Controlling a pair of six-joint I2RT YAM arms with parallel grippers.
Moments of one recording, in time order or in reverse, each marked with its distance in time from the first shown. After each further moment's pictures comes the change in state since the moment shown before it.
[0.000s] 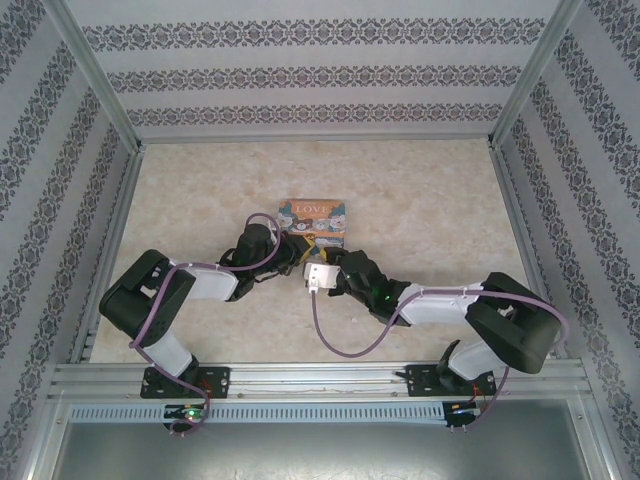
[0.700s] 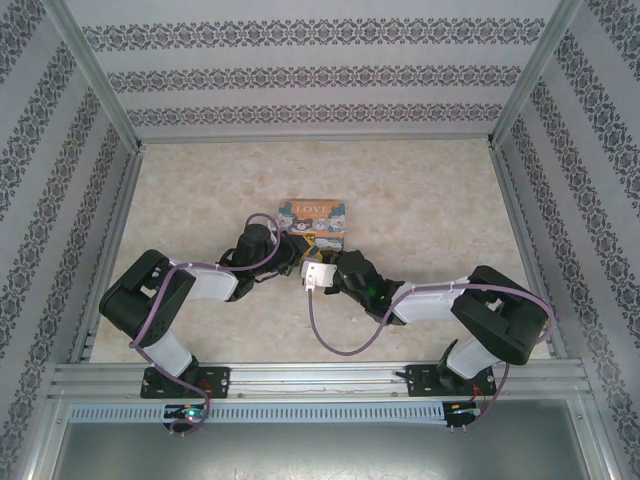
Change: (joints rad) left arm 0.000 0.000 -0.001 0.002 0.000 -0.010; right arm 0.000 0.072 0.006 0.090 0.015 0.005
